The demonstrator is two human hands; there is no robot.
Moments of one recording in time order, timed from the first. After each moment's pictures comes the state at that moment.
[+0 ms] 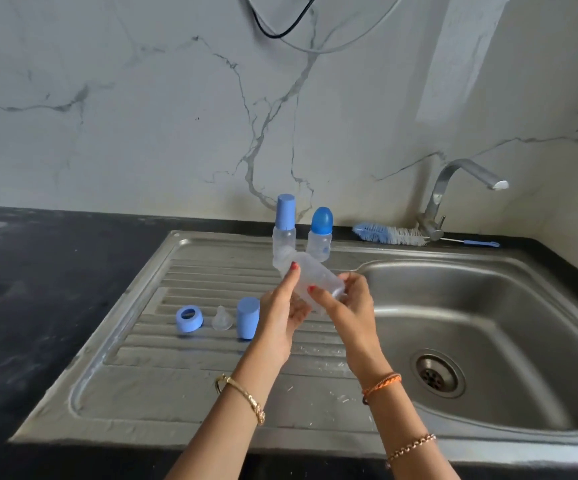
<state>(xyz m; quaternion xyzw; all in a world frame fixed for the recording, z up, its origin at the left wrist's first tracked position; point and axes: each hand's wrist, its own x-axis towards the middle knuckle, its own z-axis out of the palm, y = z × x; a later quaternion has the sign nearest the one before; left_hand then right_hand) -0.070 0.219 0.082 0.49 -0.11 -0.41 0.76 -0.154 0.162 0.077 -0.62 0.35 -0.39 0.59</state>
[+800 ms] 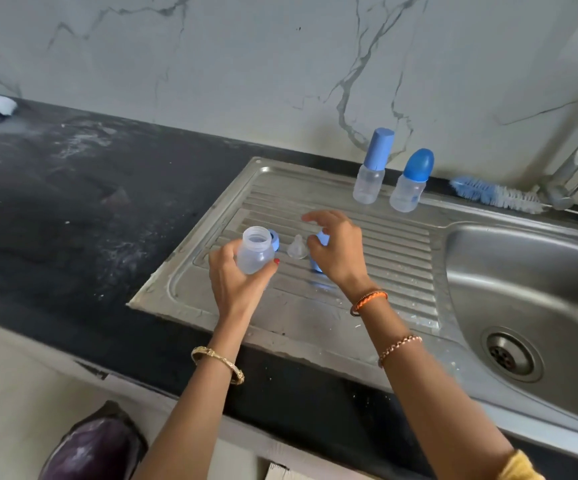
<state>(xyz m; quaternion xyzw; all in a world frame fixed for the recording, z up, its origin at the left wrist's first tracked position) 0.002 0.342 0.009 0.81 -0.11 0.03 0.57 -0.055 0.208 0.056 -0.88 0.19 -0.27 0.33</state>
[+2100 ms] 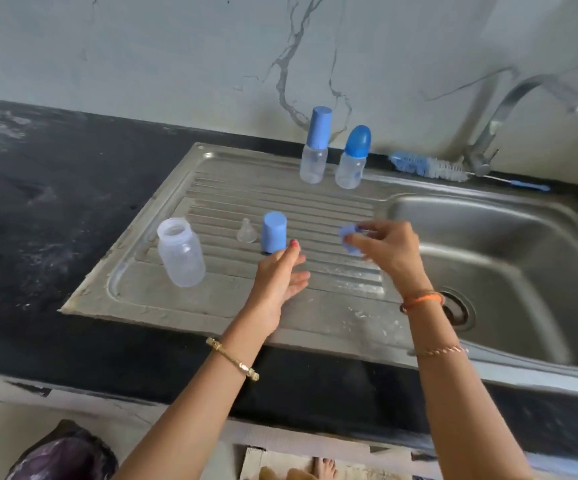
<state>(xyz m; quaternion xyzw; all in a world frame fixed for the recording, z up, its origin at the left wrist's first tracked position) -0.078 0.280 0.037 0.58 -0.07 -0.41 0.69 -0.167 0.136 0.057 -0.79 0.42 -0.23 0.38</state>
